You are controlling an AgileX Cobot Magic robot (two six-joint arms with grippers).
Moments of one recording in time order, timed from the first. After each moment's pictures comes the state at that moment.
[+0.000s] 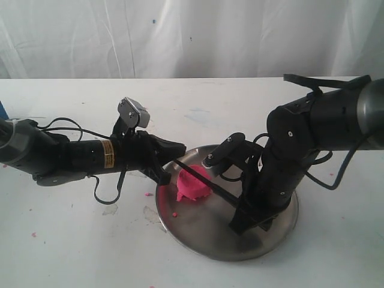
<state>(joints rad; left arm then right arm) -0.27 2.09 -0.99 0.95 -0.91 -0.57 0.56 1.74 -0.96 0.02 0.67 -0.31</state>
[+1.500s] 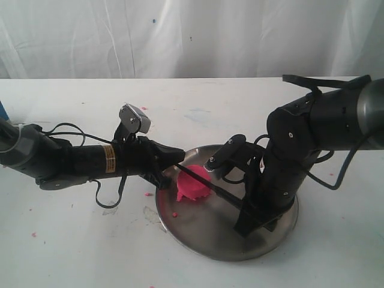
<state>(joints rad) -0.27 2.14 -1.00 0.95 -0.91 -0.57 0.56 1.74 -0.96 -0.02 0.70 -0.31</state>
